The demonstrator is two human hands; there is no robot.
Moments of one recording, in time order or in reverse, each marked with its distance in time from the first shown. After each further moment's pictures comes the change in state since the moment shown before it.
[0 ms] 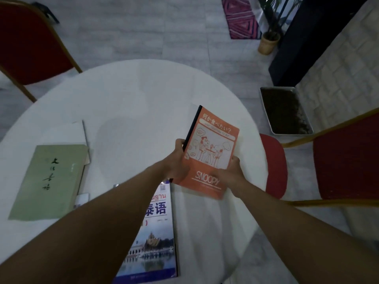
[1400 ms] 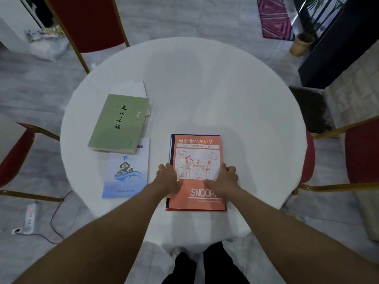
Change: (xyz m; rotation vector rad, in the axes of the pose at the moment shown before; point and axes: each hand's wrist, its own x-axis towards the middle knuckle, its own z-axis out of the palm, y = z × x) left_hand -0.196 -0.214 -0.011 0.606 0.335 -0.414; right_hand -0.161 0.092 0.163 -0.776 -0.097 -0.098
